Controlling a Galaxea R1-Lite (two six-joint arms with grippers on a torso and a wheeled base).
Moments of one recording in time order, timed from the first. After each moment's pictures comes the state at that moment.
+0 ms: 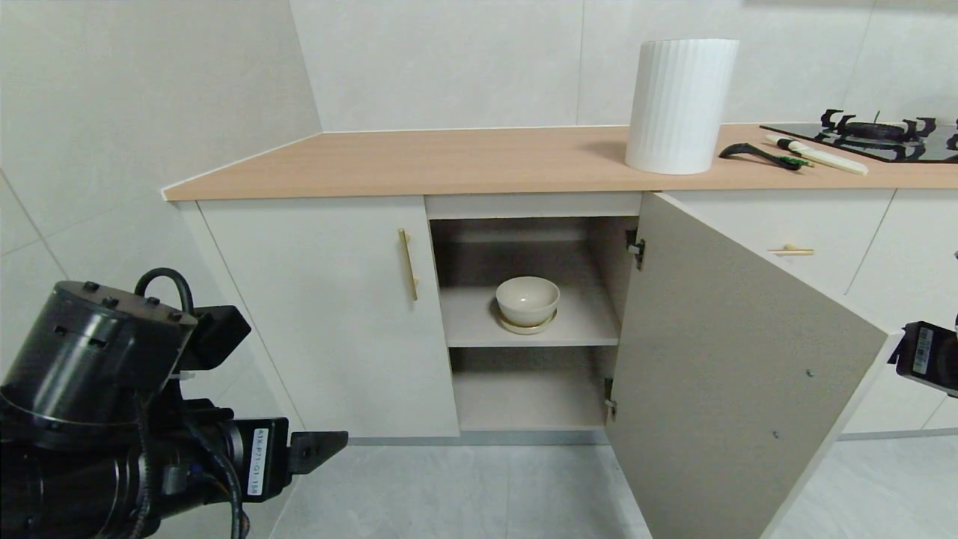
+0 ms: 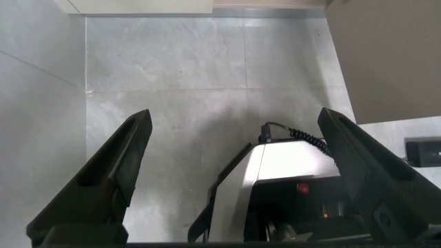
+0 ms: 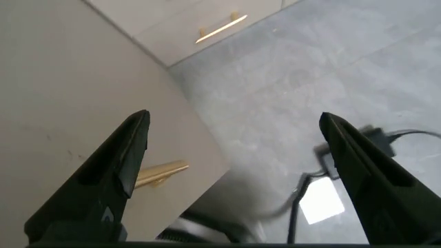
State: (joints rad) left arm -0.53 1.32 -0.76 0.27 0.25 -0.43; right arm -0.02 1.40 -0.87 0.22 -0.19 0.39
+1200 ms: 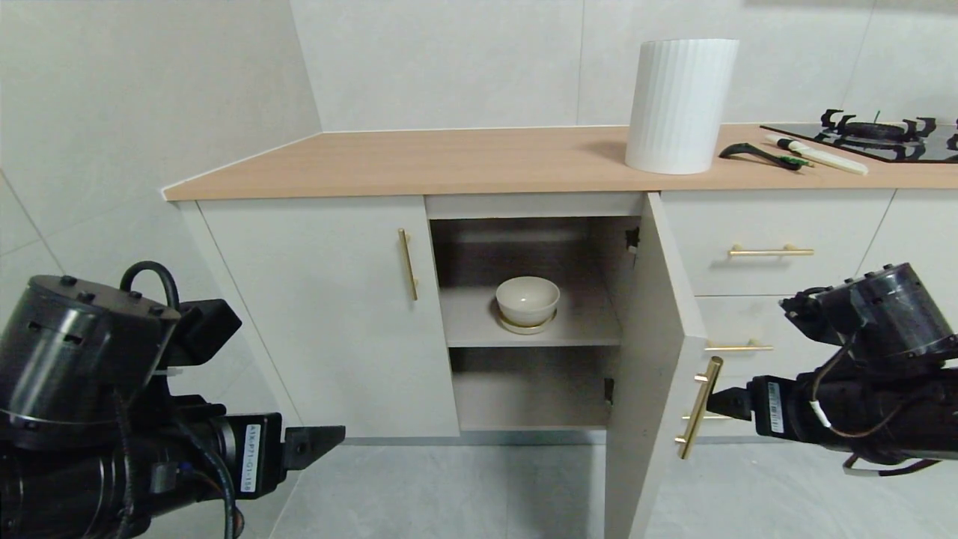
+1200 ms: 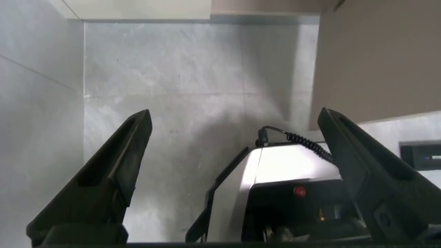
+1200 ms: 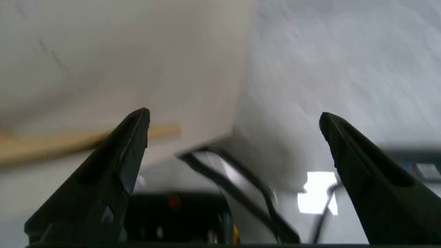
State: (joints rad) left arm -0.53 1.30 -0.77 0.27 0.25 -0.43; right arm 0.45 1.52 -0.78 0.08 -0.16 0.50
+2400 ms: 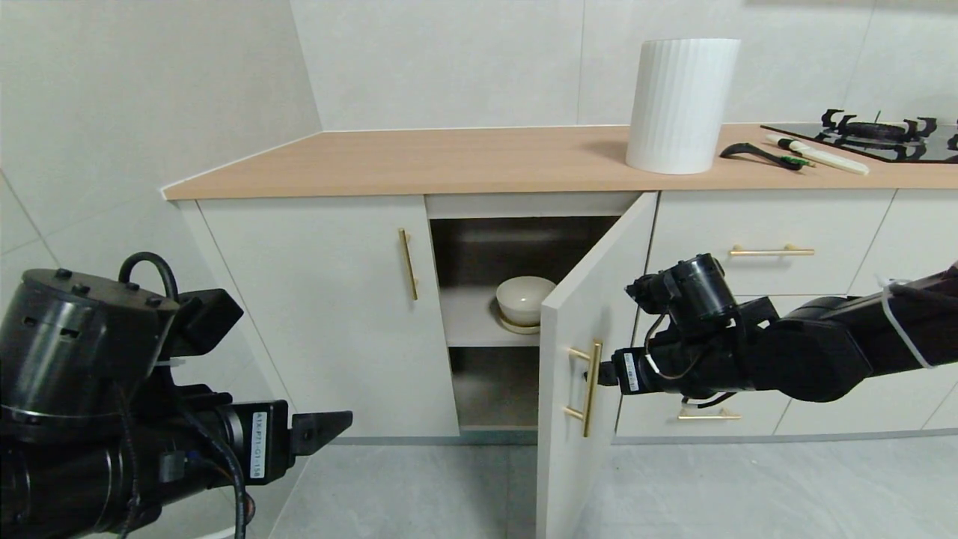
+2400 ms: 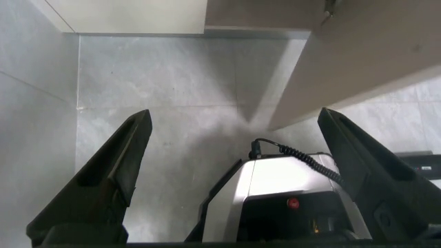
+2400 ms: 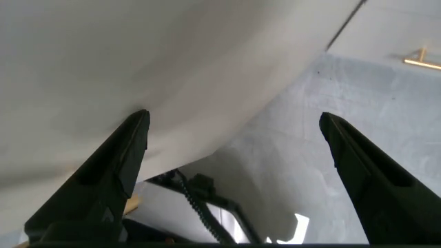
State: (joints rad) left arm -0.53 1.31 -0.76 0.20 0.26 -0.44; right arm 0.53 1.96 -1.11 -0.09 -0.05 0.29
